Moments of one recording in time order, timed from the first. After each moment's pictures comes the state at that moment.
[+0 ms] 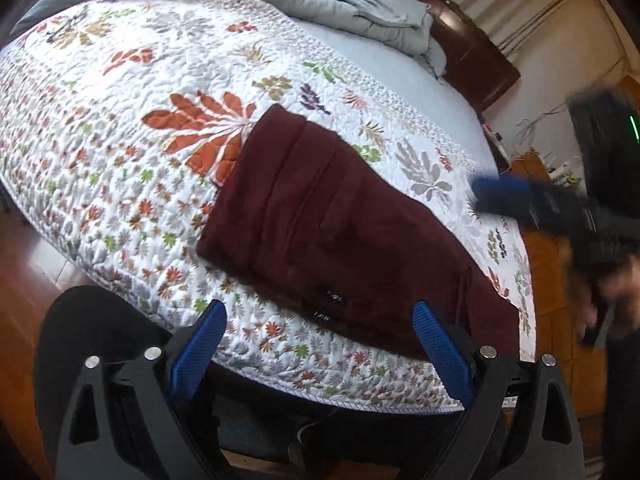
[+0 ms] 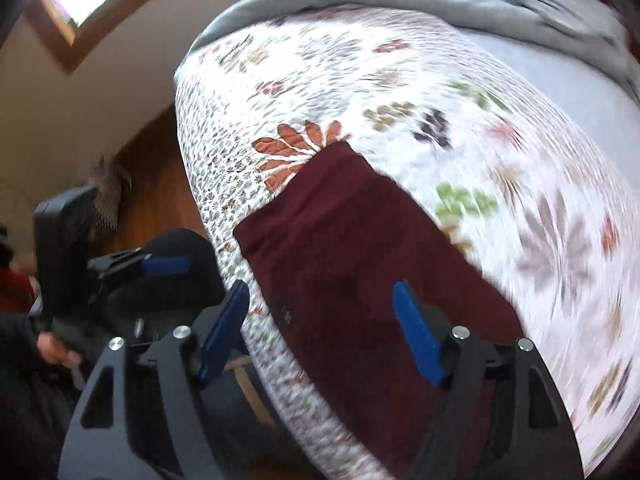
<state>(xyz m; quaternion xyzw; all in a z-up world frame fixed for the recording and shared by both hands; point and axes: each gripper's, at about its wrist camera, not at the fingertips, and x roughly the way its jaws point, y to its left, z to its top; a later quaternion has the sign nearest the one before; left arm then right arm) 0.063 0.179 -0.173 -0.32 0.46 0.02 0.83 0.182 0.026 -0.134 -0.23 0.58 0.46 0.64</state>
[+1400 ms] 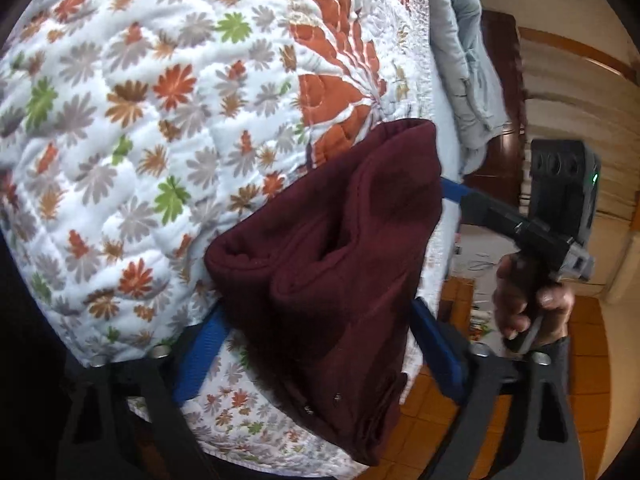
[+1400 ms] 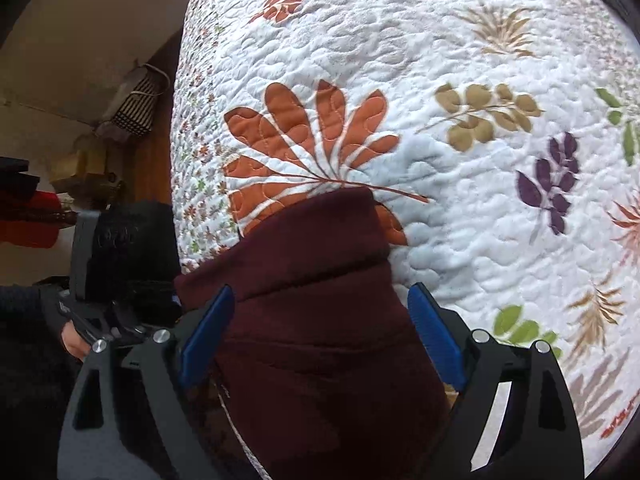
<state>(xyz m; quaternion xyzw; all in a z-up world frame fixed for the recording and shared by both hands) 0.096 0.252 -0.302 -0.64 0.39 0.03 0.66 0.274 0.151 -0.270 -0.30 0.68 0.53 0.42</state>
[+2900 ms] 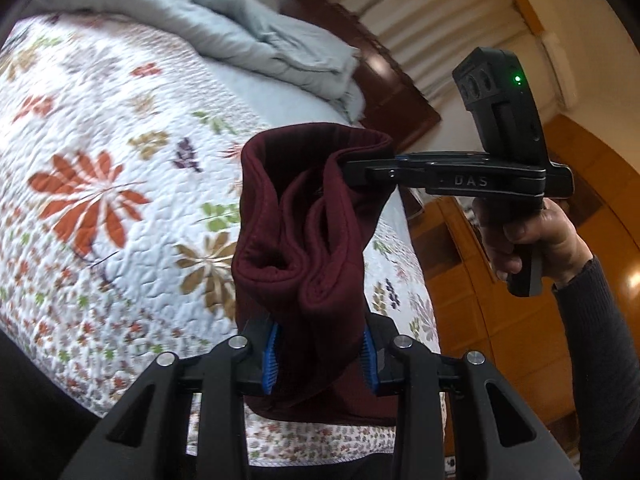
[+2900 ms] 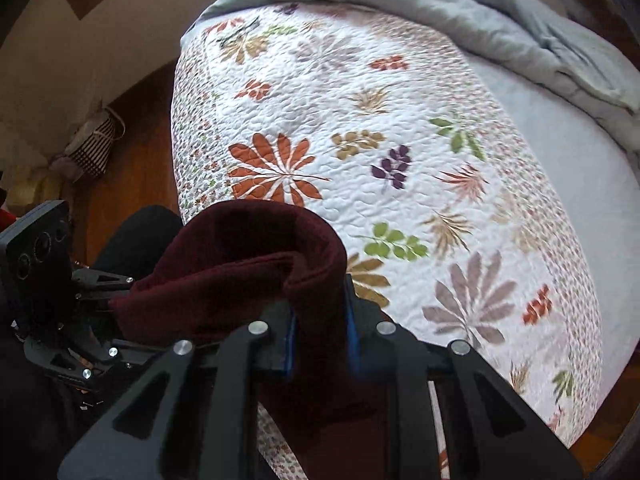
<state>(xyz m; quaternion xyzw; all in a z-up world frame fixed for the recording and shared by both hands) 0.105 0.123 -0.079 -0.38 0.33 -0.10 0.86 0.258 0.012 -0.059 -0.32 0.57 0.46 0.60</state>
